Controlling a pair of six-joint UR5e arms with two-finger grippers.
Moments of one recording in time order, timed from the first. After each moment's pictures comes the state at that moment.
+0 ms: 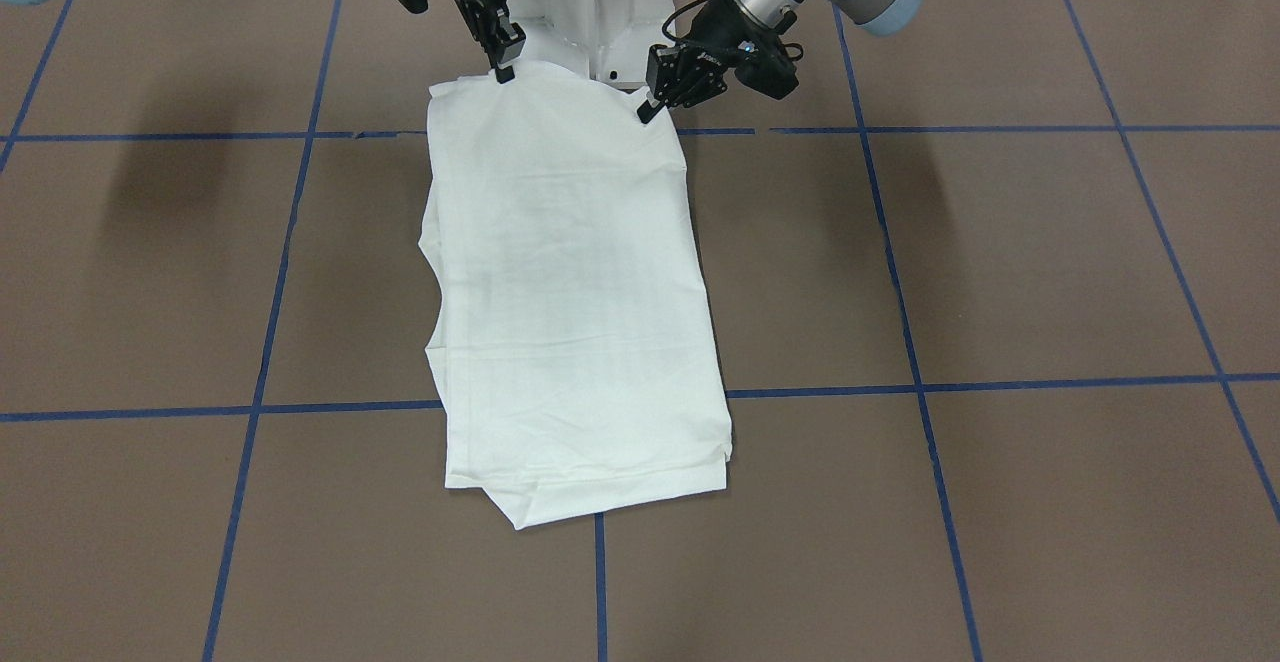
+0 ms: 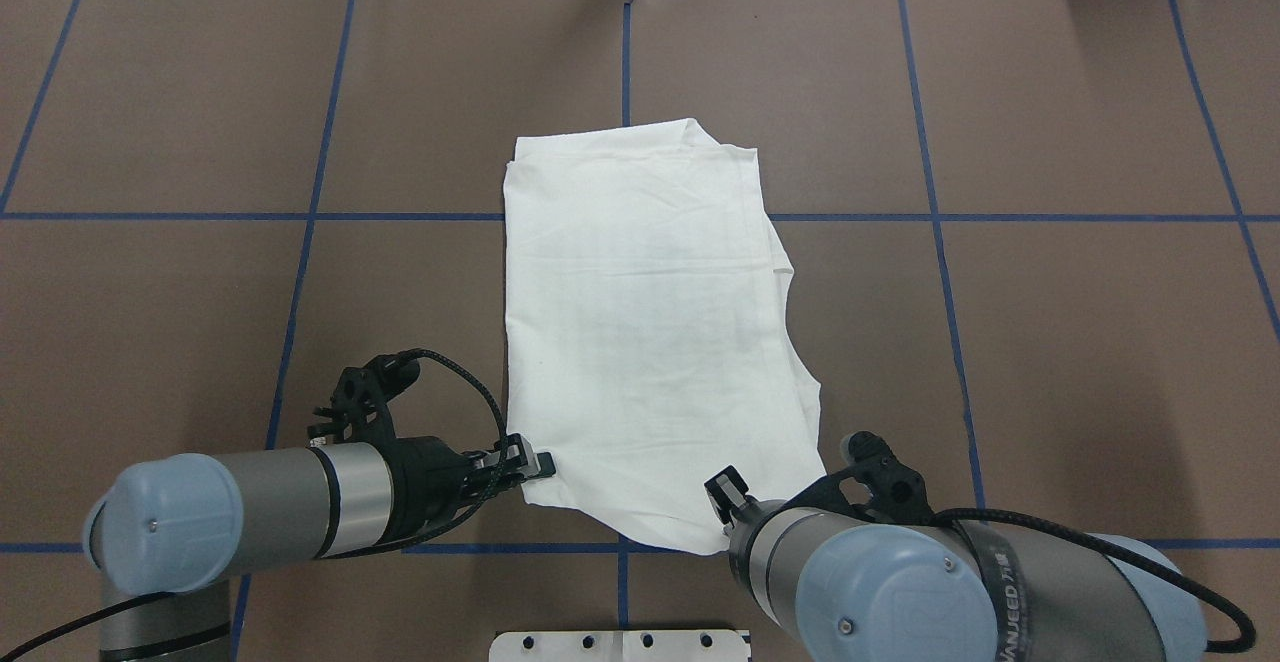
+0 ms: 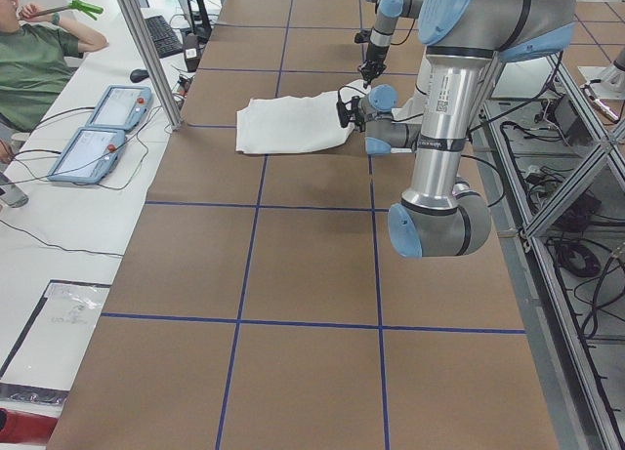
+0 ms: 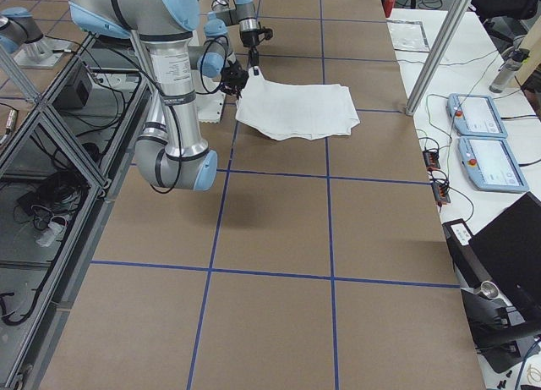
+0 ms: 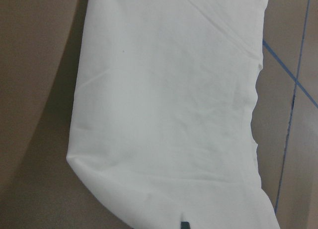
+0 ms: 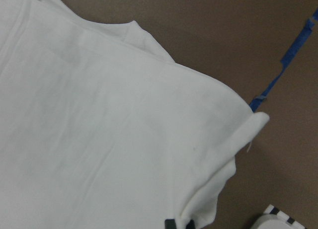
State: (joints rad) left arm -0.23 -1.80 -2.00 -2.39 -1.57 -1.81; right arm 0.09 -1.14 2.27 -1.83 1.48 2.49
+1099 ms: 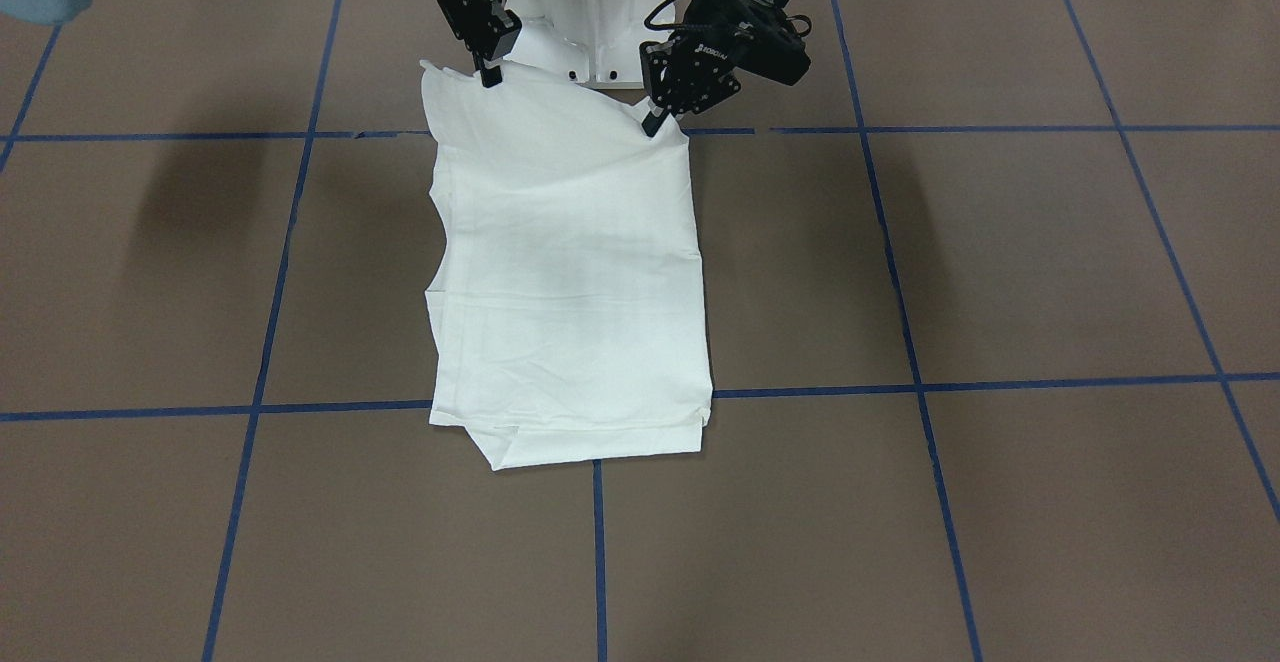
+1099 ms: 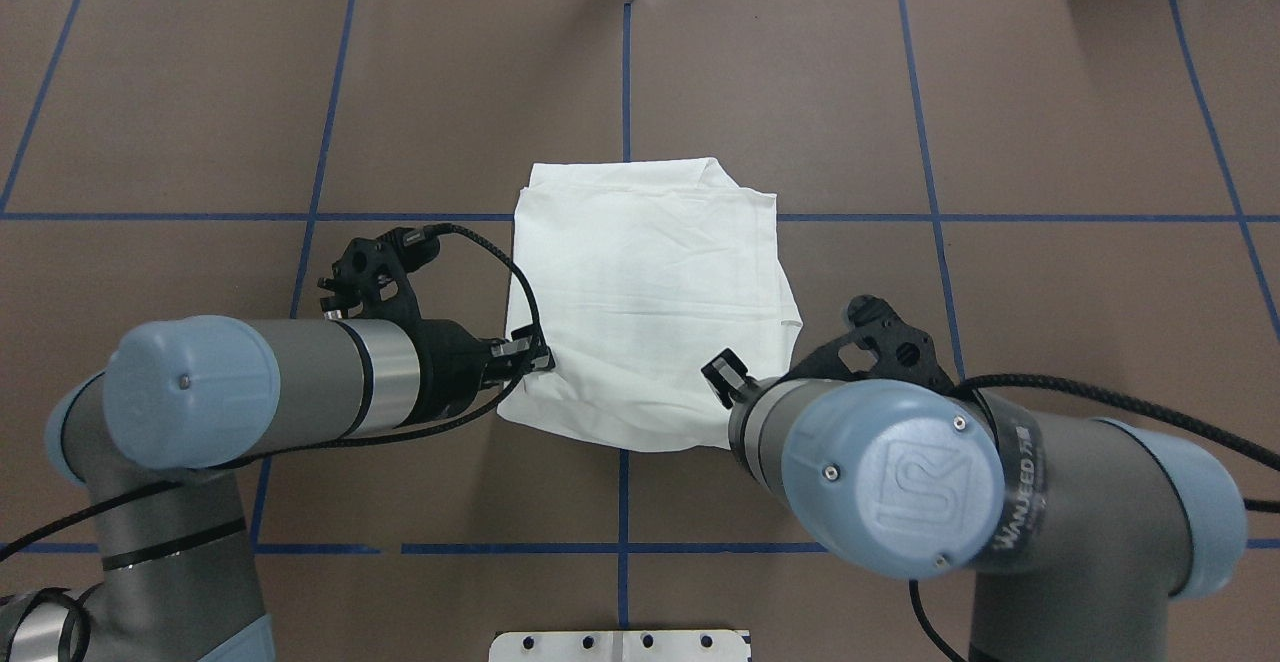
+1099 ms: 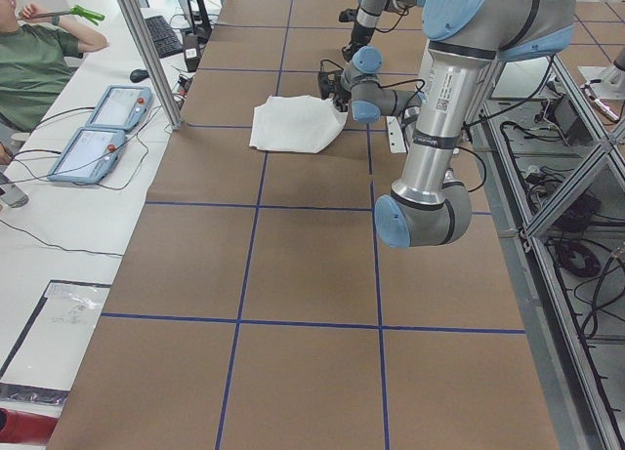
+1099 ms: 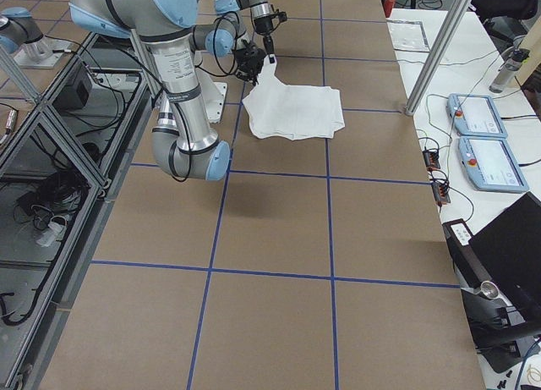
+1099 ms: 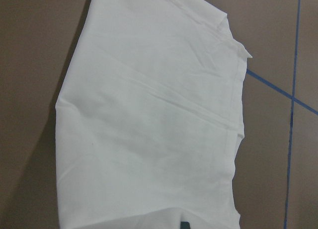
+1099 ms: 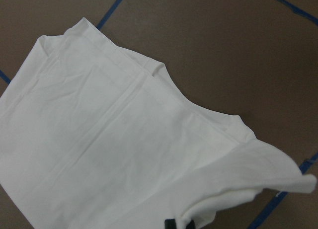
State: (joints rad) left arm -0.41 -1.96 -2.03 -2.05 -1.63 -1.64; right arm 0.27 -1.00 2.24 -1.97 1.48 2.27
